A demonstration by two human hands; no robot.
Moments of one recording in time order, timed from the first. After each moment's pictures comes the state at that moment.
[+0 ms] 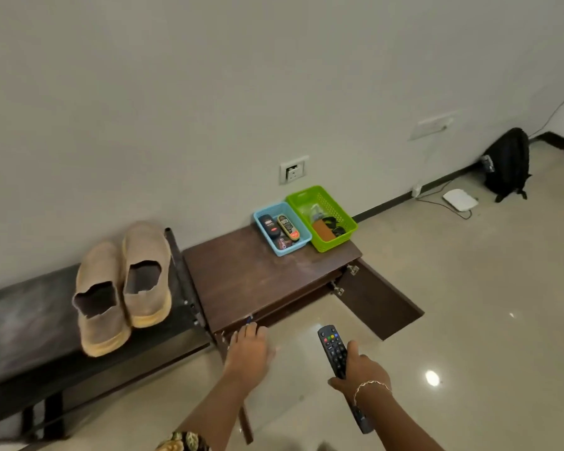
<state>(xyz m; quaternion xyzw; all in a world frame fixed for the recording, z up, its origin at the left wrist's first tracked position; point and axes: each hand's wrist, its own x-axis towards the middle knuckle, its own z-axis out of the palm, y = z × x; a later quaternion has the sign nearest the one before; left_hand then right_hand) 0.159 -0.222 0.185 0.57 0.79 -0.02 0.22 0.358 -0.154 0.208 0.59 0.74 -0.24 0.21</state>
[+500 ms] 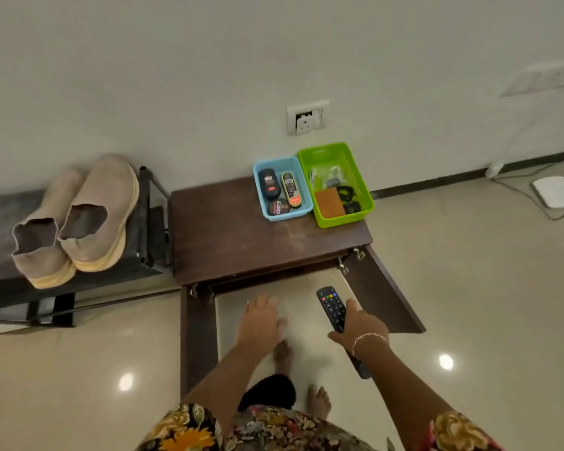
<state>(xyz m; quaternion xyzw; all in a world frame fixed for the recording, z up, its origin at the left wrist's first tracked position) 0.272 -0.072 0.139 0.45 0.84 0.00 0.29 0.418 0.061 0.148 0.45 0.82 -0.21 0.29</state>
